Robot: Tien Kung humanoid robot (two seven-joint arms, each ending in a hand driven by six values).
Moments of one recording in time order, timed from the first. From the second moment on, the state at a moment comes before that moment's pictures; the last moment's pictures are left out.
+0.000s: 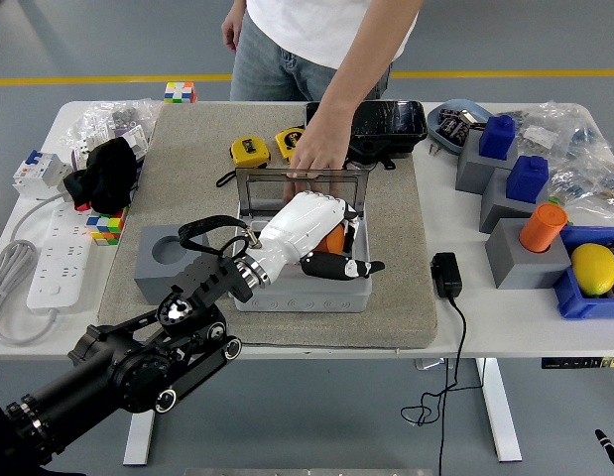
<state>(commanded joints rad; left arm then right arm) -0.55 0.00 -0.70 -1.04 2.06 0.32 -0.13 0.14 -0.16 1.19 0.18 -1.13 -0.19 0.04</state>
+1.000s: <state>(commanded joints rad) -0.55 0.00 -0.70 -1.02 2.10 0.35 -0.14 0.14 -0.16 1.20 0.18 -1.13 -0.19 0.04</state>
